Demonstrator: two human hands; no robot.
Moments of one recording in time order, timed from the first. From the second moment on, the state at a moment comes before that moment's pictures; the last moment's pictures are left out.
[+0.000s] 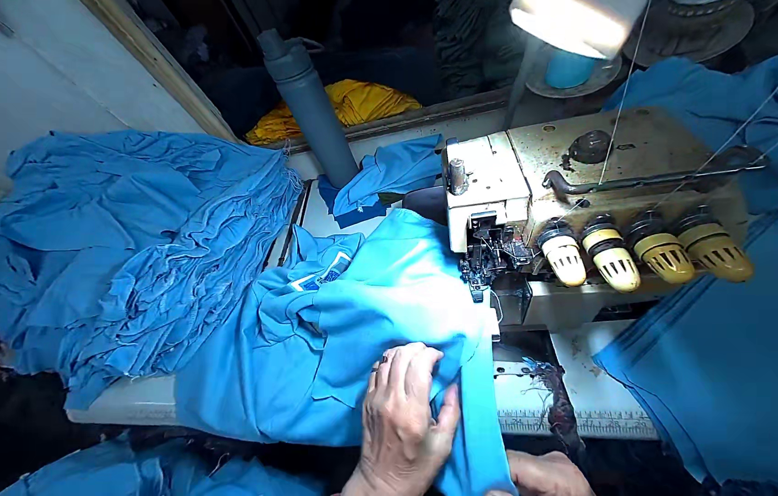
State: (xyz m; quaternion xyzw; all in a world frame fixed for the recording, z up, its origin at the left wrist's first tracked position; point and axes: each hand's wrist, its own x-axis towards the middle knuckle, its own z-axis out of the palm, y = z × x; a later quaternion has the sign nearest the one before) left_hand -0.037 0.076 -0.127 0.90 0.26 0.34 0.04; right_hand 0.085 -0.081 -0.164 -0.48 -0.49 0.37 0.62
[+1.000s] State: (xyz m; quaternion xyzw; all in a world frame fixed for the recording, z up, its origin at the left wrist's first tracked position) left_hand 0.010 0.102 -0.074 0.95 0.16 0.26 0.06; right_hand 0.118 -0.023 -0.143 -0.53 -0.34 0.30 0.72
